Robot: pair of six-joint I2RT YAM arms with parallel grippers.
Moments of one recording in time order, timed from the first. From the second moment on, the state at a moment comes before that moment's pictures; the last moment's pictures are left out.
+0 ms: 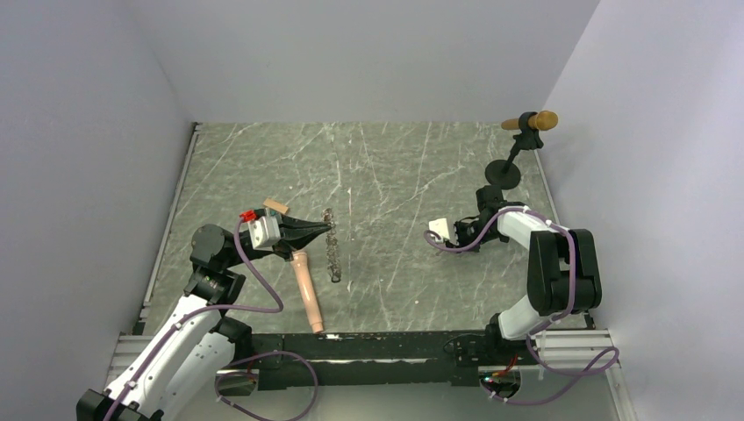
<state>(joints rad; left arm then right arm) -0.37 0.66 0.48 0.51 0.90 -0.01 0.04 1.56 0.79 -0.63 -0.61 -1.63</state>
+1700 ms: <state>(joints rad) -0.69 0.86 0.35 0.84 0.71 -0.07 0.45 1.52 1.51 -1.47 -1.30 -1.49</state>
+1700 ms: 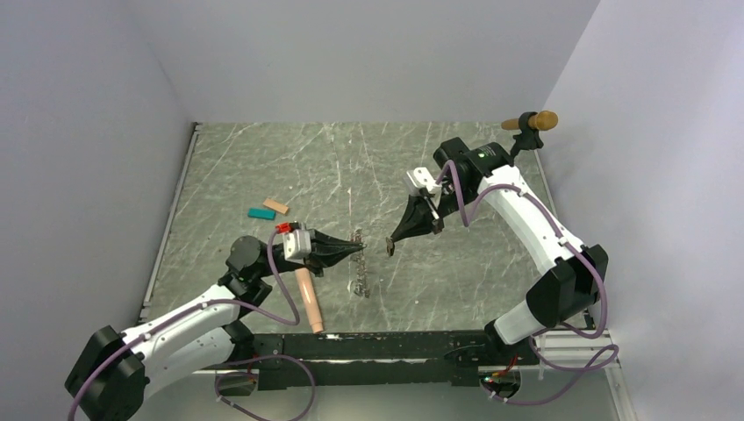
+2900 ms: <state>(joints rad) -0.76 1.01 0.23 1.20 0.45 -0.30 0.54 1.51 1.44 -1.11 -1.31 -1.07</state>
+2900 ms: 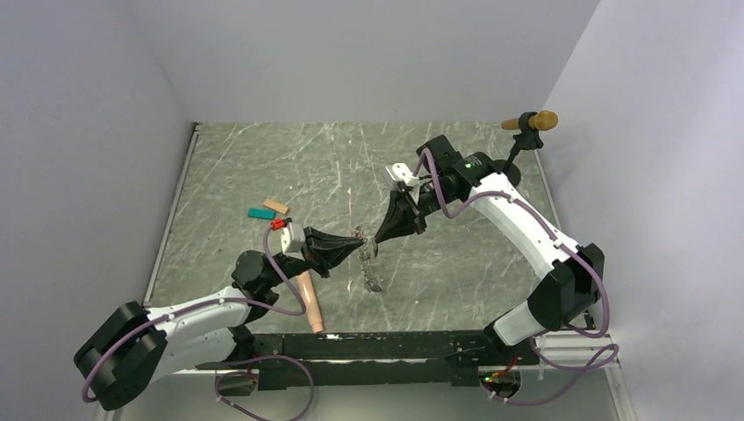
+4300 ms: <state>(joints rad) -0.79 1.11 0.19 1.41 0.33 -0.39 0.55 1.51 1.41 -0.87 -1.27 -0.75</state>
